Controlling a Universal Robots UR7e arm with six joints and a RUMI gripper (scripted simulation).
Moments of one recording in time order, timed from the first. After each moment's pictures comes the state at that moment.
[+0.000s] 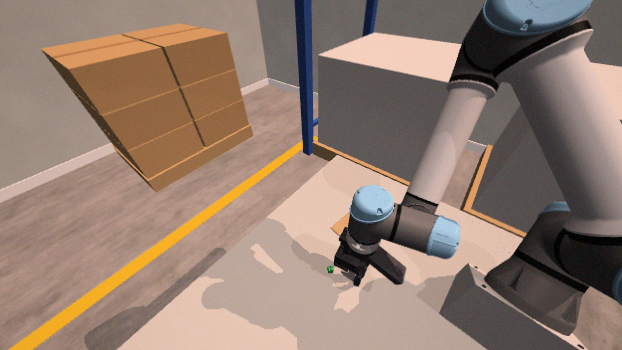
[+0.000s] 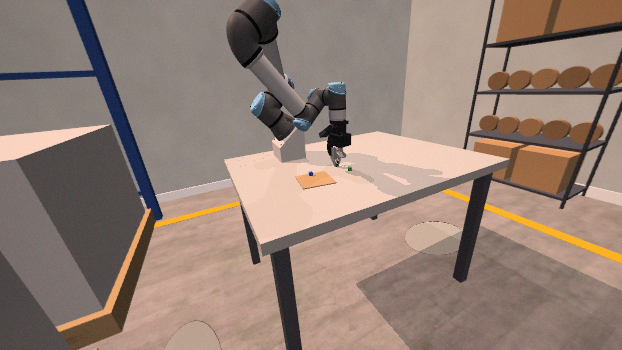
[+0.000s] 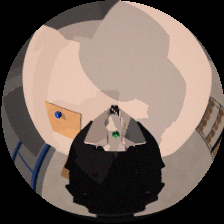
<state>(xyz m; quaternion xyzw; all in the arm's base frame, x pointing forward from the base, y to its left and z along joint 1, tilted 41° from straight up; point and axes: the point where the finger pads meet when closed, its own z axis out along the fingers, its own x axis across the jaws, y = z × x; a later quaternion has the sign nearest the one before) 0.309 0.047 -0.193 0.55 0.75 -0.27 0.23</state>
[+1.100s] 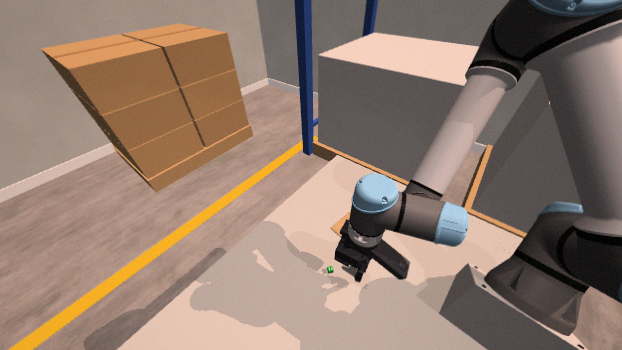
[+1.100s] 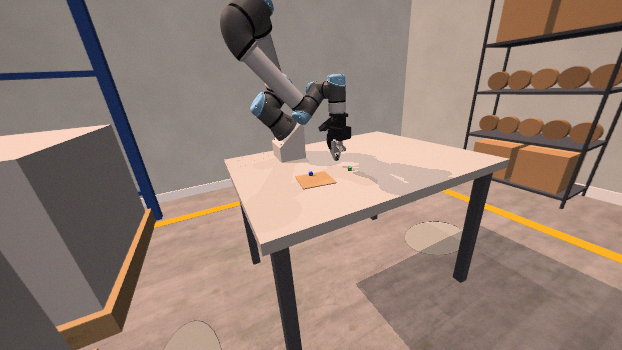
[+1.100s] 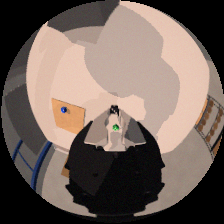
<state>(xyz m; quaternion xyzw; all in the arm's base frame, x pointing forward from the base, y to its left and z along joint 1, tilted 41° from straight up) 0.307 0.067 -0.170 0.55 0.75 -0.27 0.23</state>
